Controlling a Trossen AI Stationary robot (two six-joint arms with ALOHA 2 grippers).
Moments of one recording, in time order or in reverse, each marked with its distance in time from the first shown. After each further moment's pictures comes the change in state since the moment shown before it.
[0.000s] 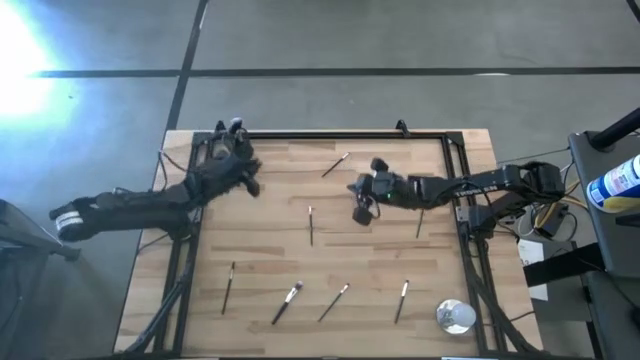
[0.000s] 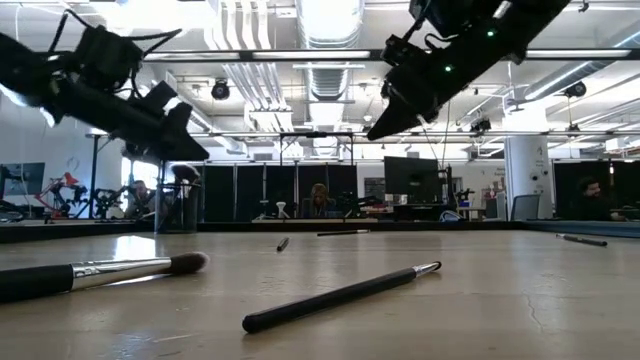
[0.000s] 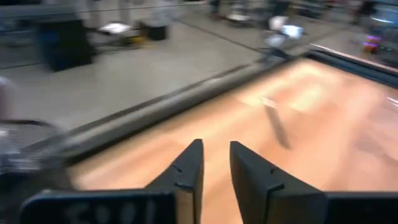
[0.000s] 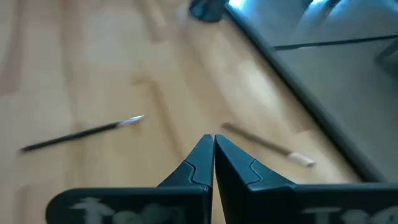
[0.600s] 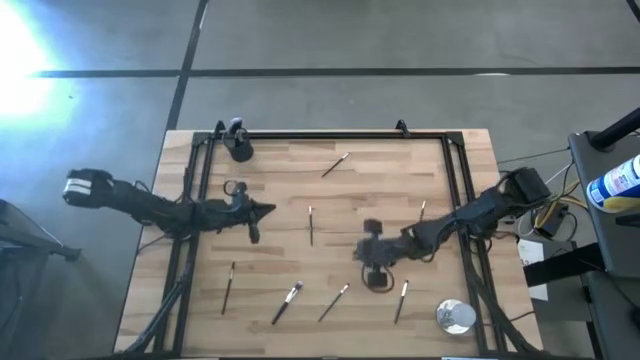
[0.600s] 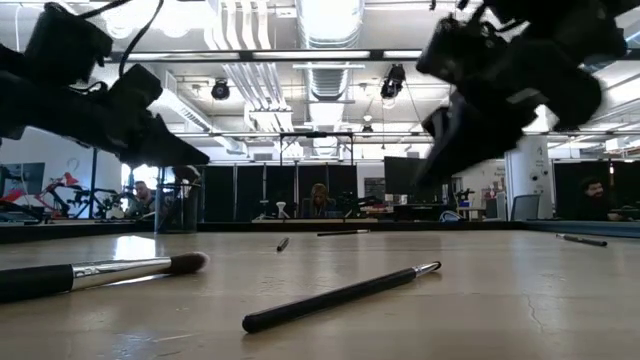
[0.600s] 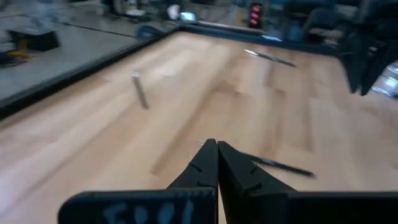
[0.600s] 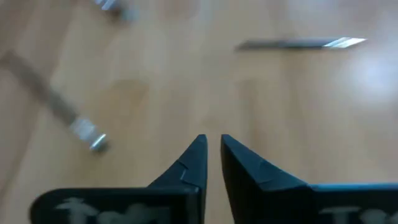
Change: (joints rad) left arm -0.578 0.151 -0.109 0.249 -0.148 -0.023; right arm 0.417 0.178 -0.053 0.011 -0.098 0.197
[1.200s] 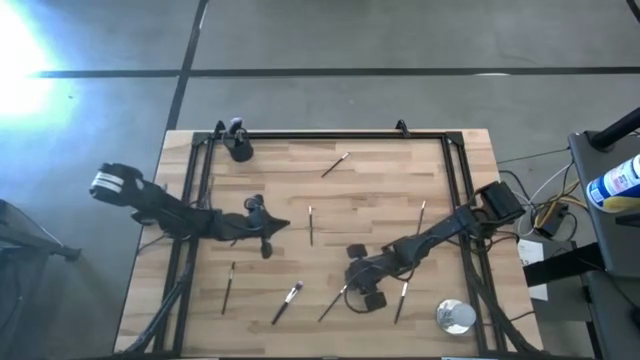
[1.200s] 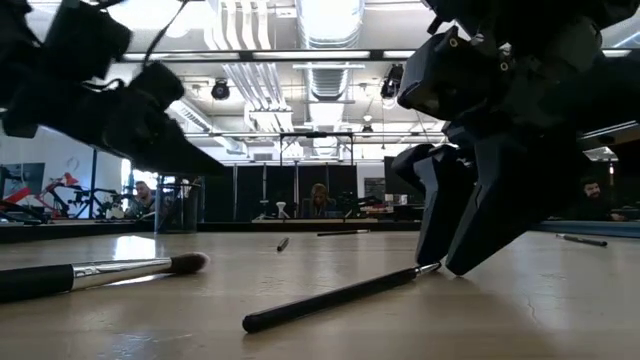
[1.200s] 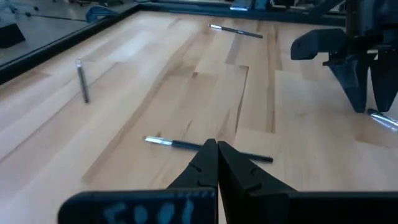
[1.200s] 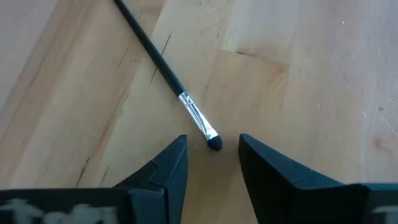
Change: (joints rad) left arm -0.135 0.348 0.149 0.103 -0.036 -0.005; right arm 0.067 0.259 0.162 -0.010 -0.240 -0.090
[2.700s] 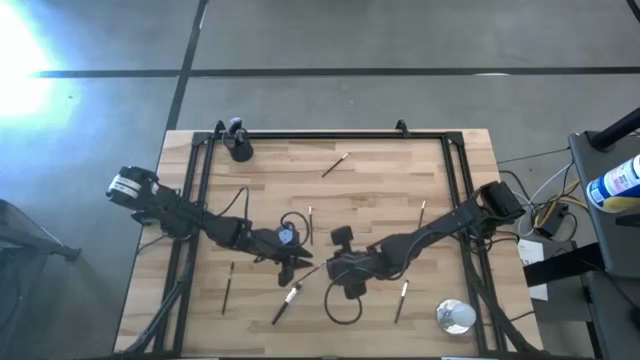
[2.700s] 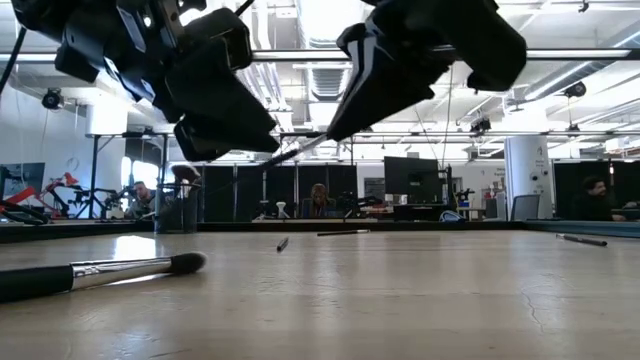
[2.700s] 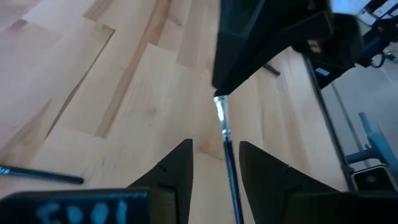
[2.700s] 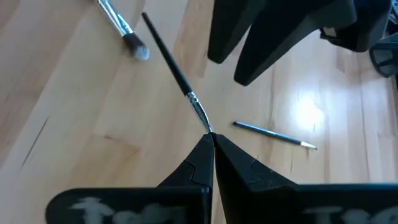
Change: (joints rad) left arm -0.103 0.161 0.443 -0.417 0.321 -0.364; right arm -0.013 -0.007 0.395 -0.420 0.416 -0.240
